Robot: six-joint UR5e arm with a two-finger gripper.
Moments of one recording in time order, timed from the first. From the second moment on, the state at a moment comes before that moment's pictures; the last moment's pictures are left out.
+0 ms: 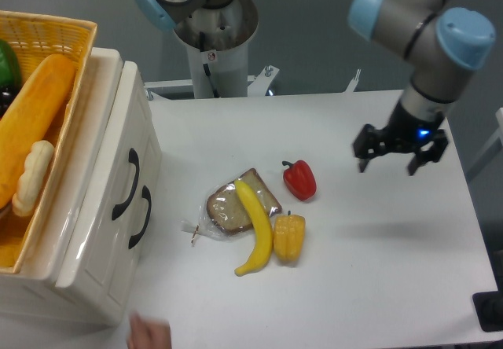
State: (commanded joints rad) arm 2.91 -2.00 -1.46 -1.23 1.45 1.01
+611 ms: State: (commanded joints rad) arm 3.00 -2.09 -1.37 -1.23 1.53 1.40
